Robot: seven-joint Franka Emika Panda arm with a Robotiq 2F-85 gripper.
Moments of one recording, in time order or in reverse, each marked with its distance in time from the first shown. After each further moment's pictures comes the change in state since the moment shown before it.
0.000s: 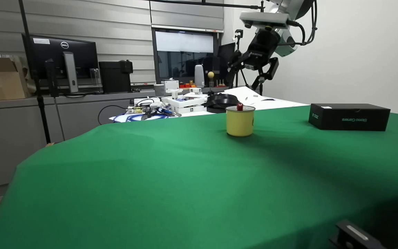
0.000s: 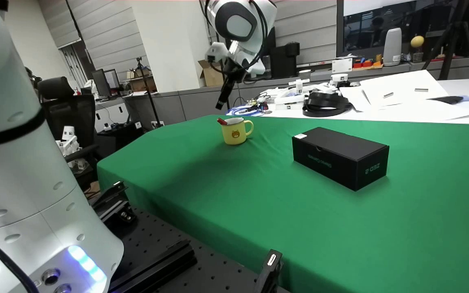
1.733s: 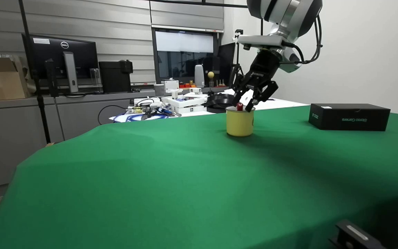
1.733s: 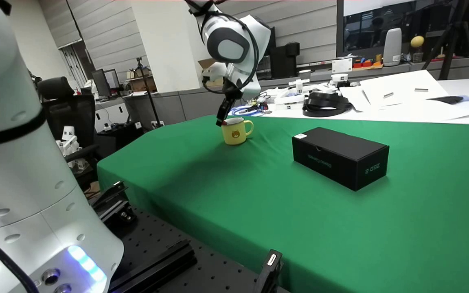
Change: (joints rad) arm 0.041 0.045 -0.004 -0.091 0.073 0.183 0.060
